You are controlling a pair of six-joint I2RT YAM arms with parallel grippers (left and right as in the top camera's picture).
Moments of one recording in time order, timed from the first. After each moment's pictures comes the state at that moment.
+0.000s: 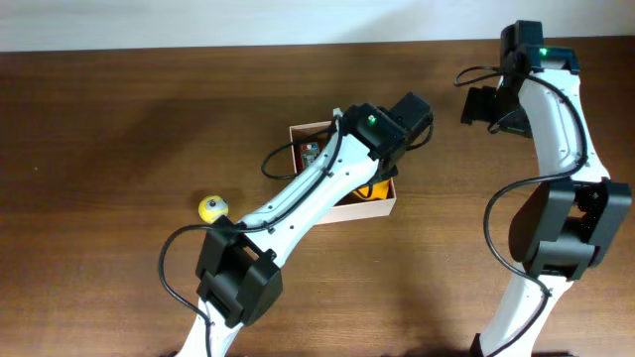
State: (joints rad) left arm -0.81 2.20 2.15 -1.36 -0.24 -1.08; right arm -0.12 2.14 1.98 -1.20 0.16 0.22
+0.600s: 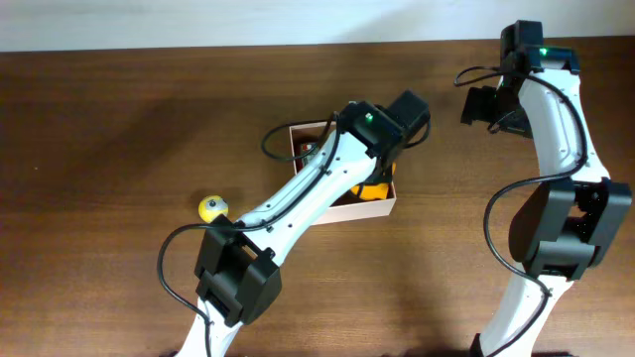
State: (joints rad) left arm -0.79 2.20 2.15 -1.38 -0.24 -0.72; right arm -0.12 2.14 1.98 -1.20 0.16 0.22
